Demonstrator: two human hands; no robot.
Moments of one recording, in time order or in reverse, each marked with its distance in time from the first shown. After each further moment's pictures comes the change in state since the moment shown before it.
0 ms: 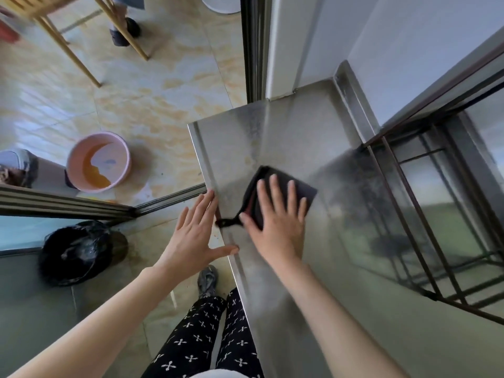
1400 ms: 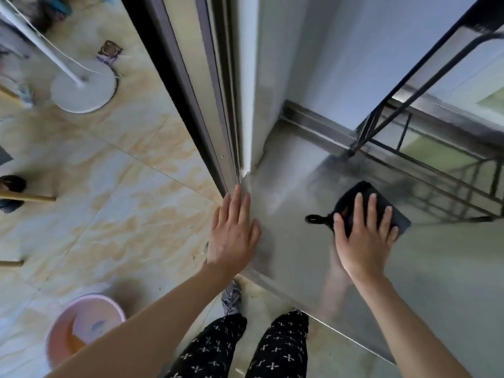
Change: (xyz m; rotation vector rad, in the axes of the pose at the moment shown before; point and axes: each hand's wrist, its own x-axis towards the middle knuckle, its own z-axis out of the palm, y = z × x) left_hand 0.212 -0.036 -0.079 0.278 -0.047 0.594; right_hand 0.047 -0.009 -0.011 0.068 0.181 1.116
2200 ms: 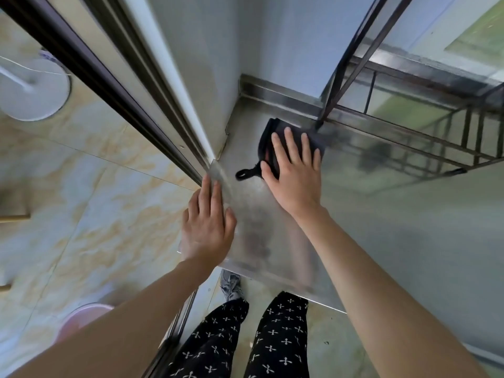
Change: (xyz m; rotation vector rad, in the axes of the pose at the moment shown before) left_hand 0.006 0.002 0.007 0.055 0.080 -0.016; right_hand 0.047 -0.077 0.011 0.010 0.085 -0.296
